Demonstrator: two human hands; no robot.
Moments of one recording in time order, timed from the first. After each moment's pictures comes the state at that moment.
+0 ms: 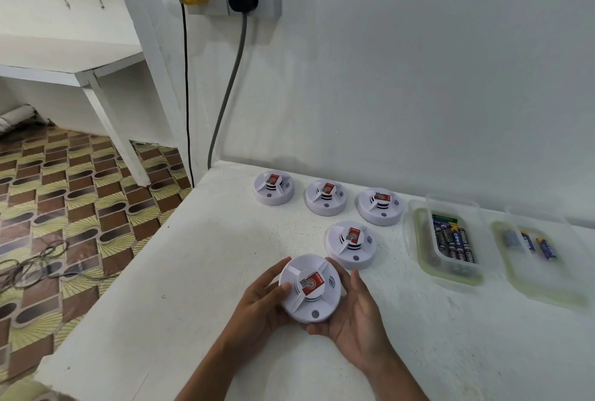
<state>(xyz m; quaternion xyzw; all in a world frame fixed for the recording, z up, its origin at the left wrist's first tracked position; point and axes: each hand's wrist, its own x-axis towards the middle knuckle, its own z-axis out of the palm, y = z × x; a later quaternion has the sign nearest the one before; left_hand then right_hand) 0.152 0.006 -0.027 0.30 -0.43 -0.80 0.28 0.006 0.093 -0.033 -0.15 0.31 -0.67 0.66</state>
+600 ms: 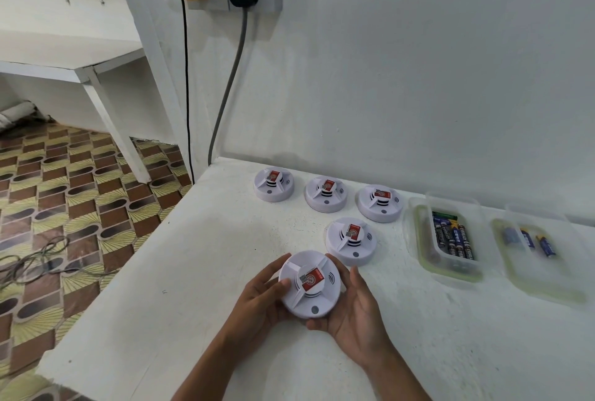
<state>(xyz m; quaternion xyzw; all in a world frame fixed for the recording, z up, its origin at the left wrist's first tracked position) 0.154 0.006 -0.025 0.29 -0.44 -0.80 0.28 0.006 0.093 -0.034 -0.16 0.32 -0.66 0.66</state>
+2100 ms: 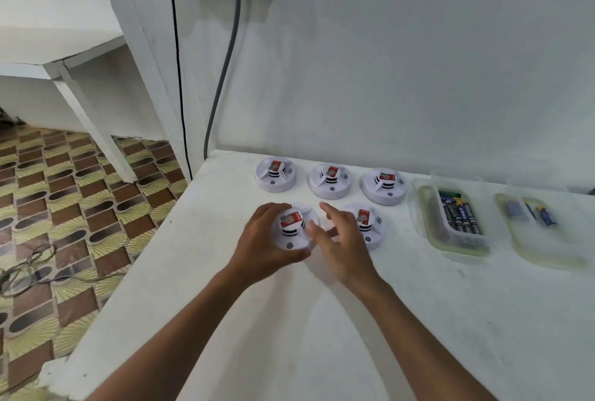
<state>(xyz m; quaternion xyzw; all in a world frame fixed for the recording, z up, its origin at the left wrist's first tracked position) 0.148 -0.076 -0.006 0.33 -0.84 -0.34 0.27 0.018 0.031 0.015 -0.39 0.74 -0.48 0.25</state>
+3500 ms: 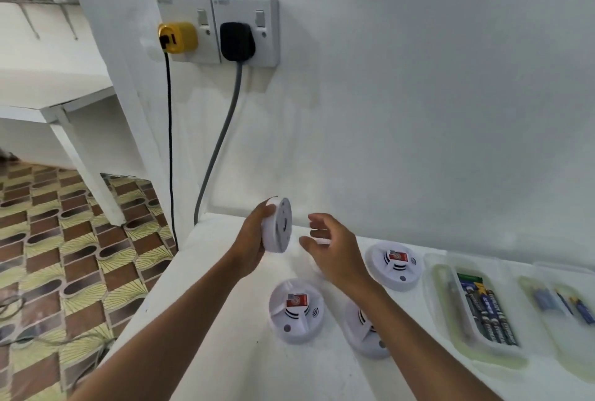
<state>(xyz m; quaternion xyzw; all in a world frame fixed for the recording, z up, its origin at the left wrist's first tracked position) 0.064 -0.214 0.038 0.32 -0.57 -0.71 0.29 -0.054 -0.092 0.047 -0.45 0.71 -0.50 0.20</state>
